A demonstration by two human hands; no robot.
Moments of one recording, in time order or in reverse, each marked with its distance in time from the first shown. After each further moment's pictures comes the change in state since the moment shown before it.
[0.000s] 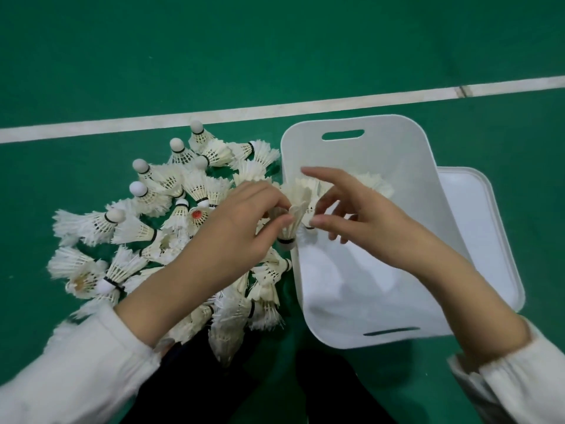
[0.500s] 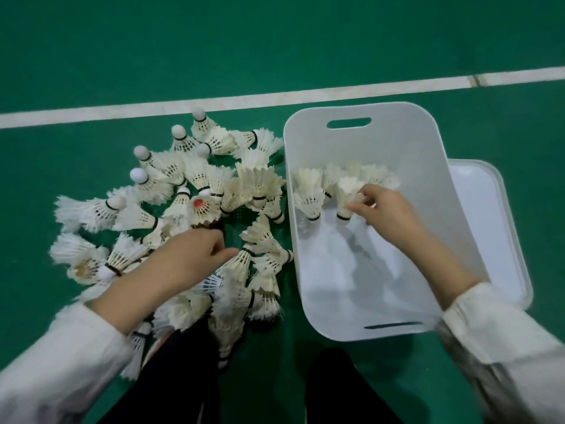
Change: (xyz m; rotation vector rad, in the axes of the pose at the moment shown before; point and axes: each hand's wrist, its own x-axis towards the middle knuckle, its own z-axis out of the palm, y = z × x) left_hand -0.040 -0.074 0.014 0.326 -0.564 -0.514; right_hand 0.025 0.107 -0.008 -0.405 0.248 0.378
